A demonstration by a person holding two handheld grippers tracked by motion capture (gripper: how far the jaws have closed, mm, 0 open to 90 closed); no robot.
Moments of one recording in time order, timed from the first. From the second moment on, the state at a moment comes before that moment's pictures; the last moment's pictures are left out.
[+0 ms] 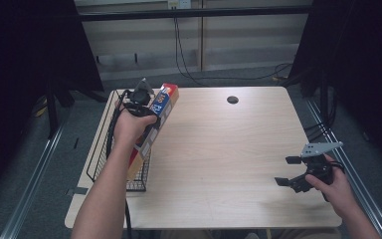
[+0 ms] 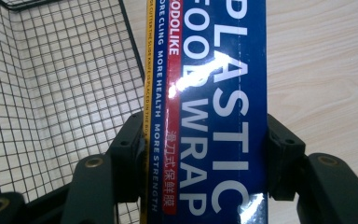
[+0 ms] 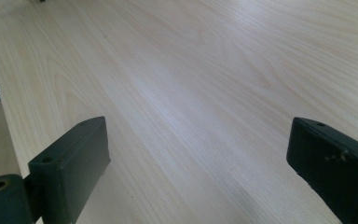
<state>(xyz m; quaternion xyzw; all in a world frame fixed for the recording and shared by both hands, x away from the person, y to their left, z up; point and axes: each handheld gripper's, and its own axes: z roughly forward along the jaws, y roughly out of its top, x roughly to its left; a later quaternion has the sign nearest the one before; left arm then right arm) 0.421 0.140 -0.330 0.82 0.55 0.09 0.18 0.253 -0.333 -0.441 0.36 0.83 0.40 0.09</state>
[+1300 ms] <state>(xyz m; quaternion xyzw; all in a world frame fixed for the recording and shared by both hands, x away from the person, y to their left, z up) 0.411 0.182 -0.337 0.77 0.61 0.10 0.17 0.253 -0.333 -0.441 0.36 0.83 0.41 0.09</state>
